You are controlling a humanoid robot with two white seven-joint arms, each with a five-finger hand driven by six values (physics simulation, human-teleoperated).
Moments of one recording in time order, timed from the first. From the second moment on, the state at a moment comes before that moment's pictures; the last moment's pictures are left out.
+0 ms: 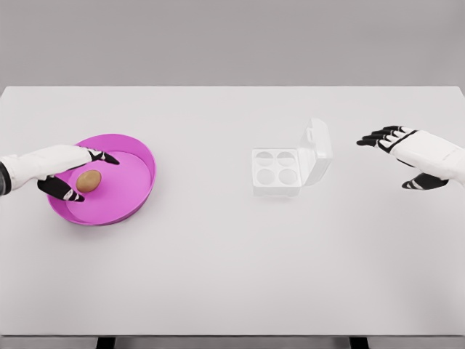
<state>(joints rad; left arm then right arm) -0.36 0.93 -0.44 -1.63 -0.25 -0.13 -0.61 -0.20 -0.70 -0.01 -1.54 0.54 -0.61 0.61</state>
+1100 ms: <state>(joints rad) -0.37 0.89 -0.46 -1.56 -0.31 -0.13 -0.61 -0.20 -0.71 0.00 -1.55 0.54 -0.61 0.61</state>
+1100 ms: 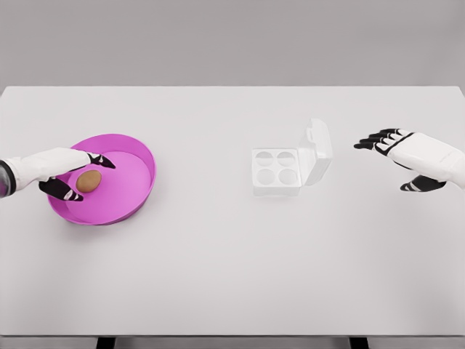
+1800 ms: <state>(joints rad) -0.38 0.88 -0.46 -1.54 -0.31 -0.13 -0.61 -0.20 -0.71 0.00 -1.55 0.54 -0.61 0.61</state>
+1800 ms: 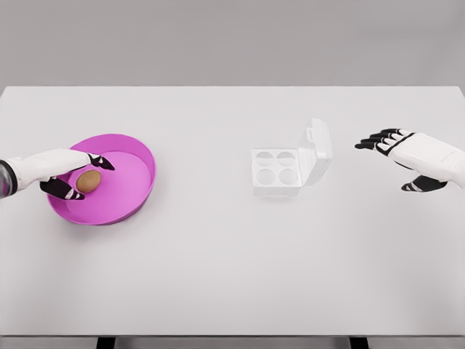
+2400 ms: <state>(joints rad) -0.38 0.87 -0.46 -1.53 -0.33 -0.13 -0.61 -0.20 -0.71 0.00 -1.55 0.54 -0.61 0.61</state>
